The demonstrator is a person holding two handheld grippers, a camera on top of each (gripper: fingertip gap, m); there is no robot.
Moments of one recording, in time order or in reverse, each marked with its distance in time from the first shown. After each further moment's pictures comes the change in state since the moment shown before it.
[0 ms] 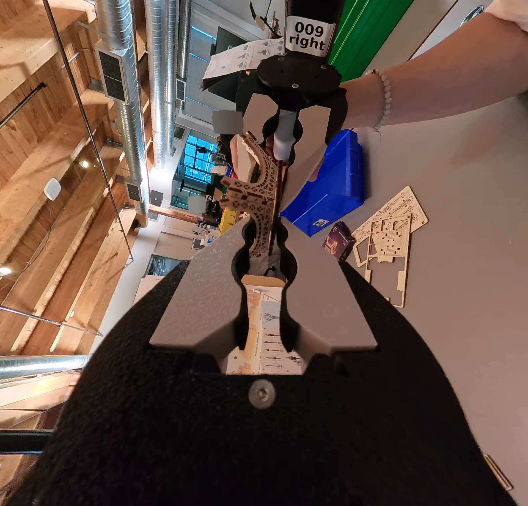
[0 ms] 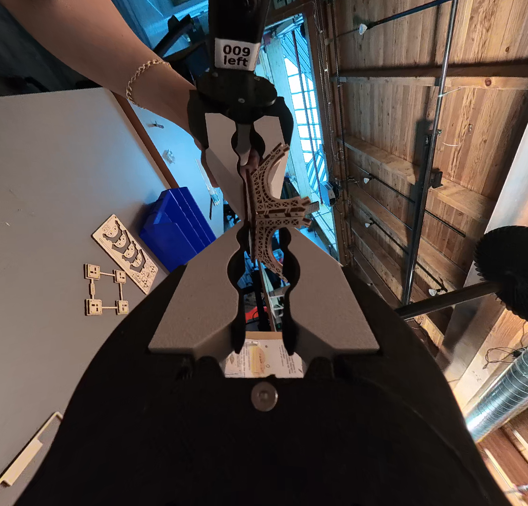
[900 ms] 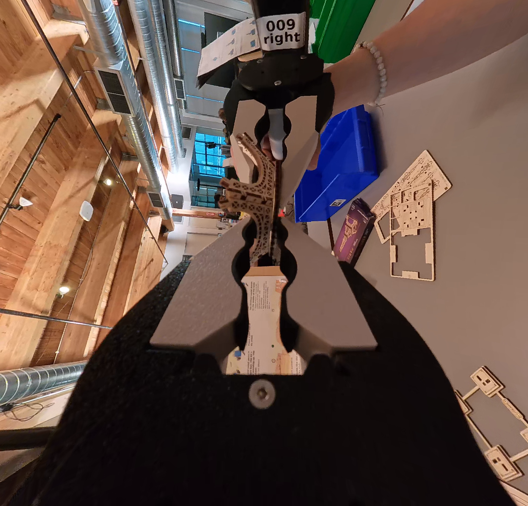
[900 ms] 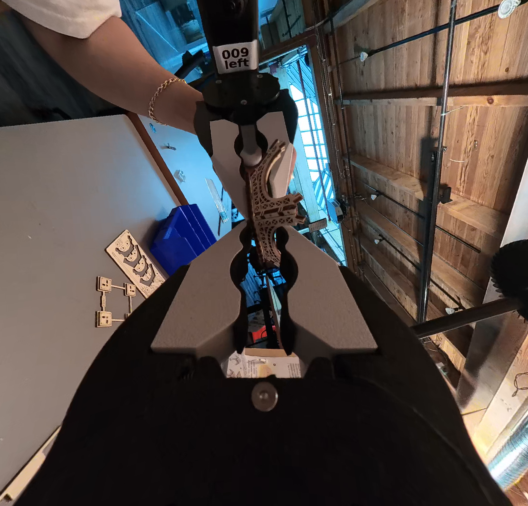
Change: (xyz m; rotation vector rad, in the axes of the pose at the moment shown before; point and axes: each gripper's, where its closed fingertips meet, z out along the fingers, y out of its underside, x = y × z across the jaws) left arm 0.000 -0.011 0.001 -0.067 -0.002 0.196; right arm -0.002 -0.008 -0.005 0.080 -0.028 0.026
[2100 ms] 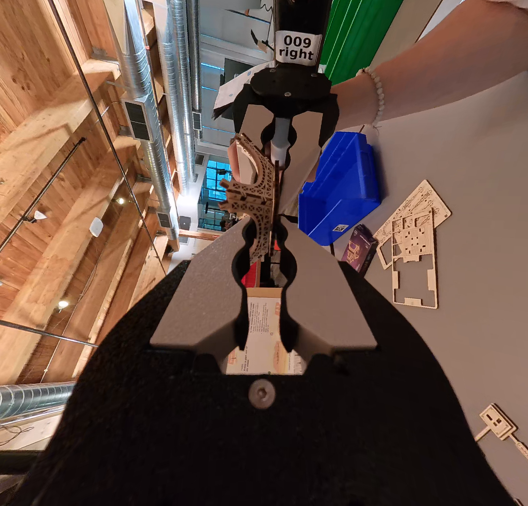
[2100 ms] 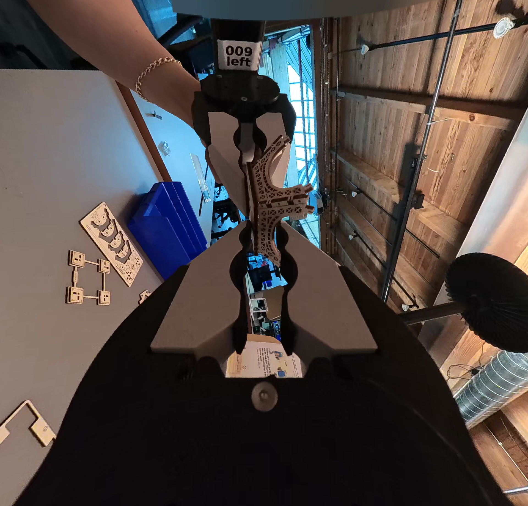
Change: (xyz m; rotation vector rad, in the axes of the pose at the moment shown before) left arm 0.001 -0.008 -0.004 0.117 -0.047 -0.034; right arm 0.000 -0.004 -0.001 -0.072 0.023 -0.147
